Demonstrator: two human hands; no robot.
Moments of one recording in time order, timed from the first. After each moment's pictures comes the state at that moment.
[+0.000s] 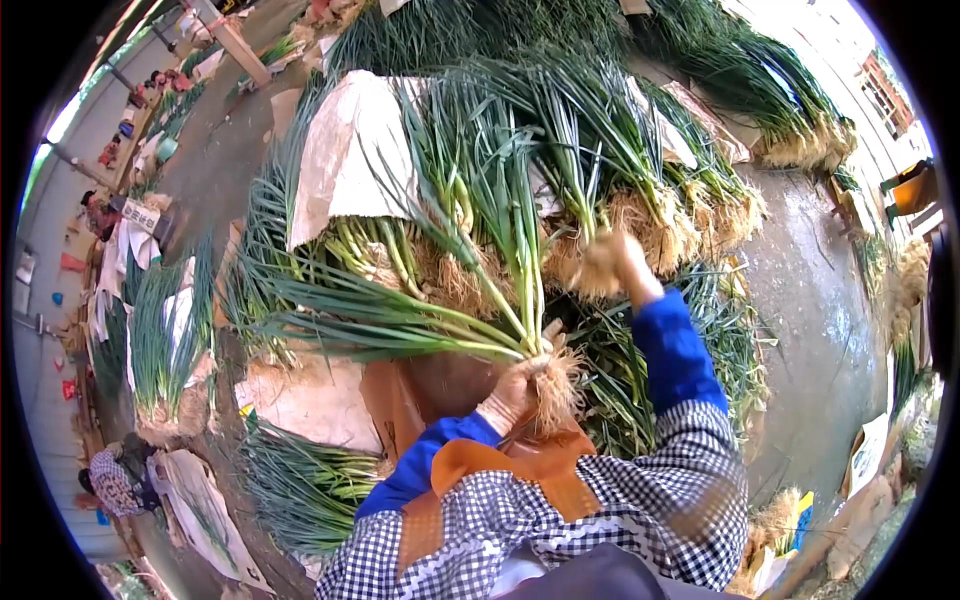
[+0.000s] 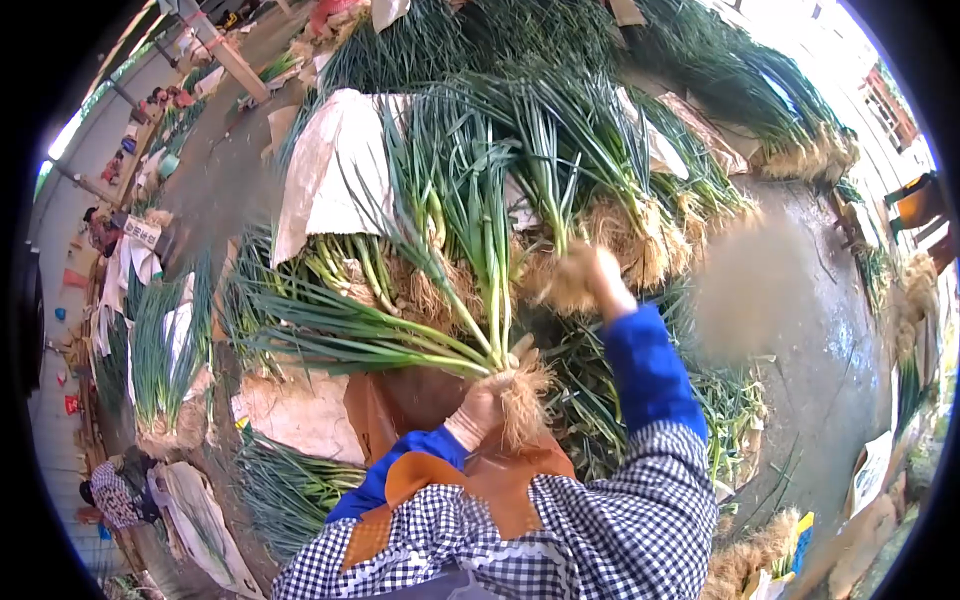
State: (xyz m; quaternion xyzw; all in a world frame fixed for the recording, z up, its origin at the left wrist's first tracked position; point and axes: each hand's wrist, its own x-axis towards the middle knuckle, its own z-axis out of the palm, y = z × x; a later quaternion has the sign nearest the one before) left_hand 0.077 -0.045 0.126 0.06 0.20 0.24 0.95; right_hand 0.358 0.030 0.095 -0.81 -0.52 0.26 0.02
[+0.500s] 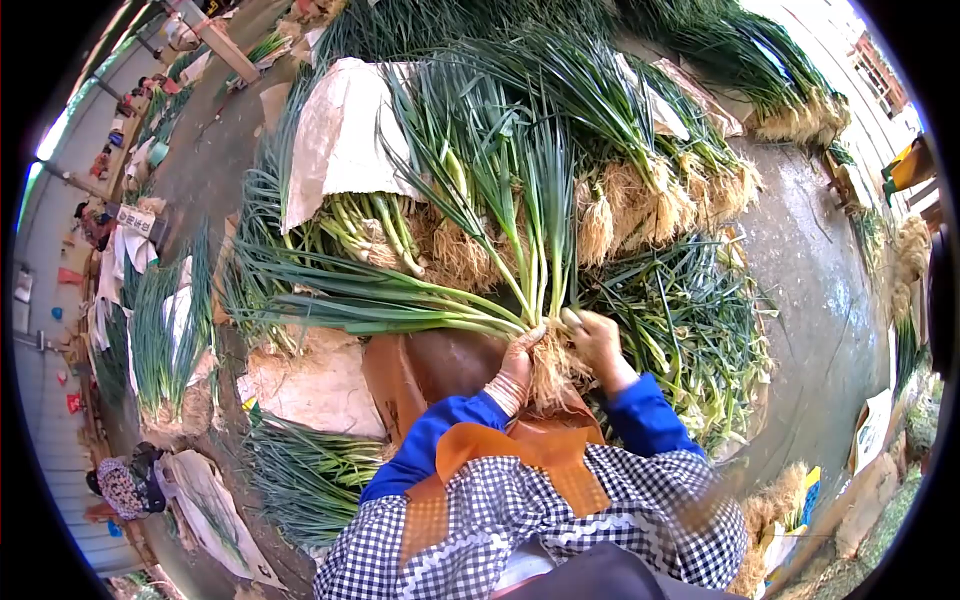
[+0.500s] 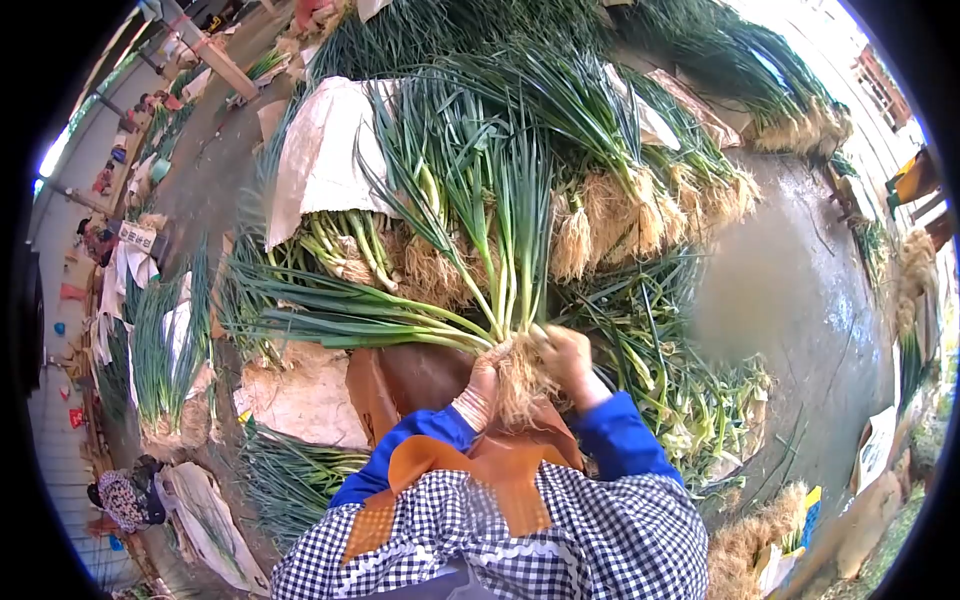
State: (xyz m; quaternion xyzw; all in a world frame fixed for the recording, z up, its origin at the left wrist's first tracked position) left_hand 0.071 -0.056 0.063 0.04 0.30 0.24 0.92; right_hand 0.208 -0.118 0.088 -0.73 -0.45 0.21 0.48
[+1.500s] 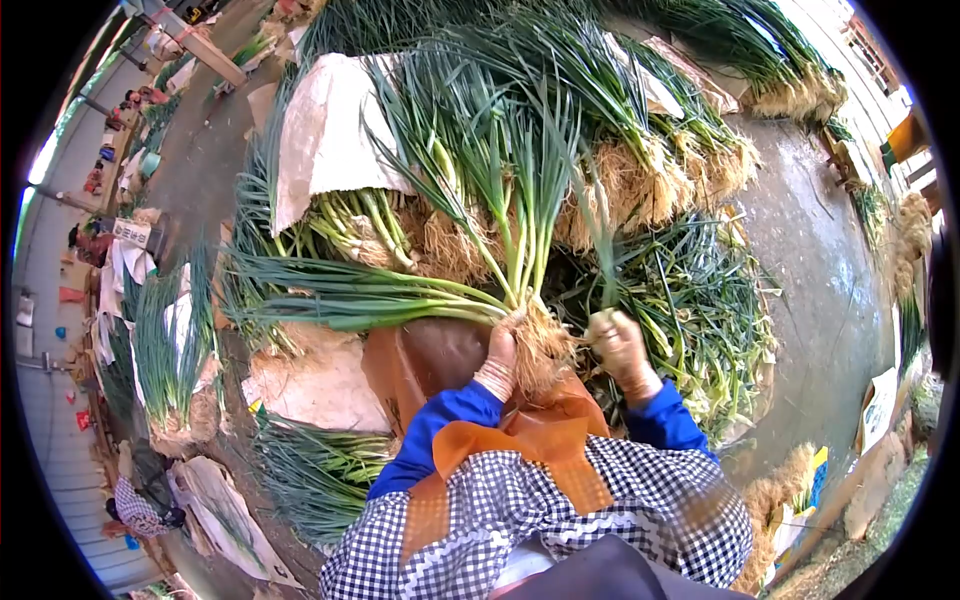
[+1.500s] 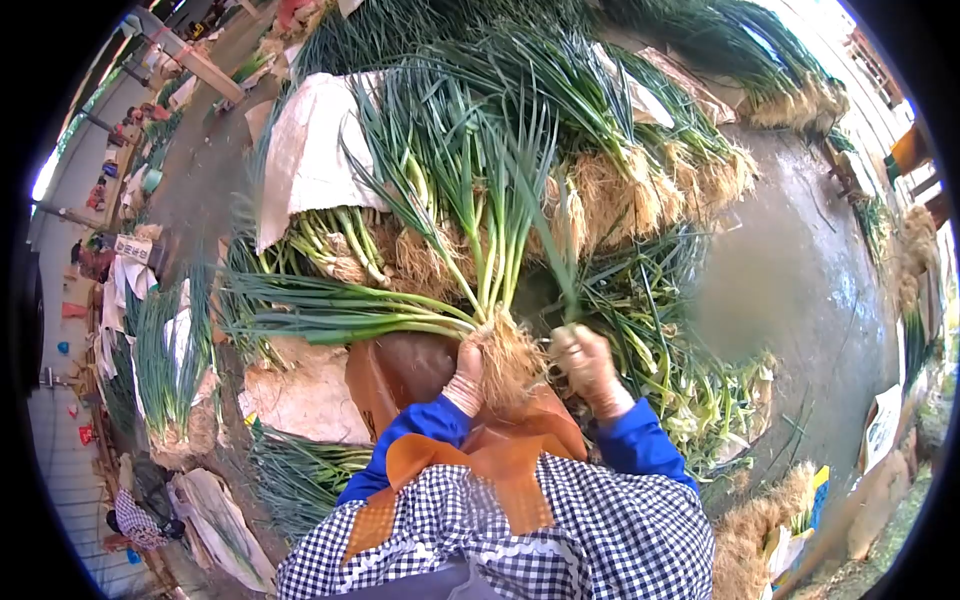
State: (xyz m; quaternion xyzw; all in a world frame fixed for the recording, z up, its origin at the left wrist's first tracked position) left_hand 0.064 -0.037 0.059 0.04 0.26 0.25 0.93; right_hand 0.220 -0.165 0.098 -0.45 -0.16 0.55 0.68
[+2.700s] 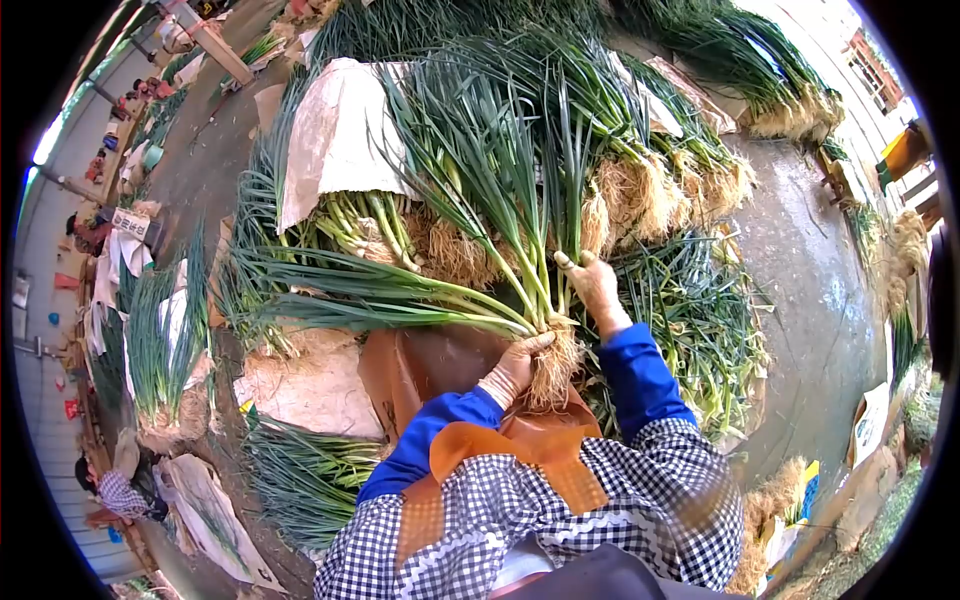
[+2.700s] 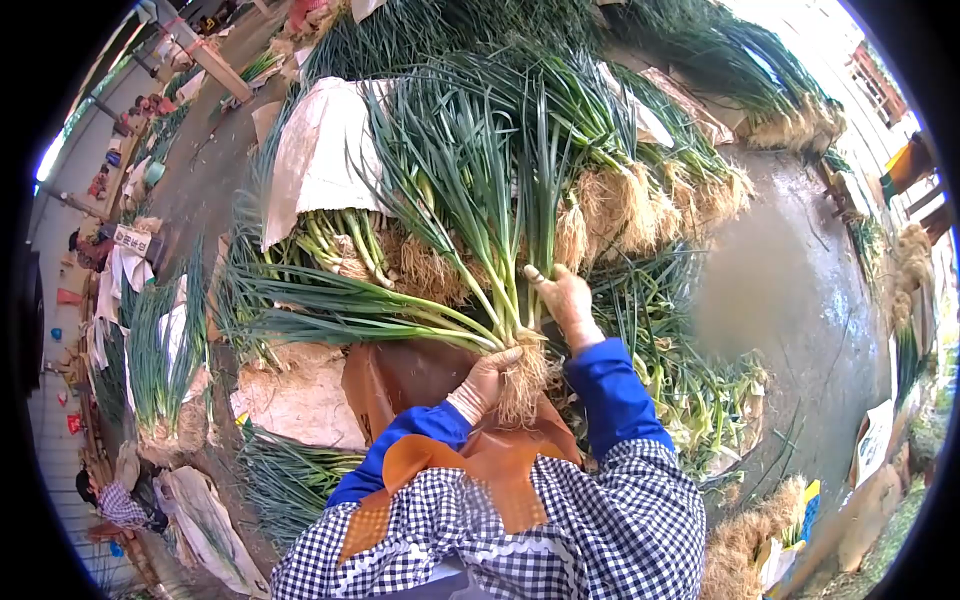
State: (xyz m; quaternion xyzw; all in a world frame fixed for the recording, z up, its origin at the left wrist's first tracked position) left_hand 0.071 -0.056 0.047 0.10 0.19 0.16 0.96; right_hand 0.260 -0.042 0.075 -0.87 -0.40 0.15 0.24
